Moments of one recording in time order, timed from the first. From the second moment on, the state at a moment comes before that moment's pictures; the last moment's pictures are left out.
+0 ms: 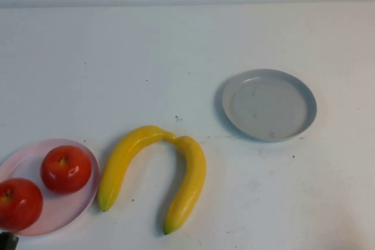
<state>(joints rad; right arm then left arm) 0.04 -0.01 0.02 0.20 0.35 -0.21 -0.18 0.33 0.02 -0.05 -0.39 0.00</state>
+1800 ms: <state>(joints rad) 0.04 -0.01 0.02 0.29 0.30 -0.21 -0.09 -0.01 0.03 -0.04 0.37 0.07</state>
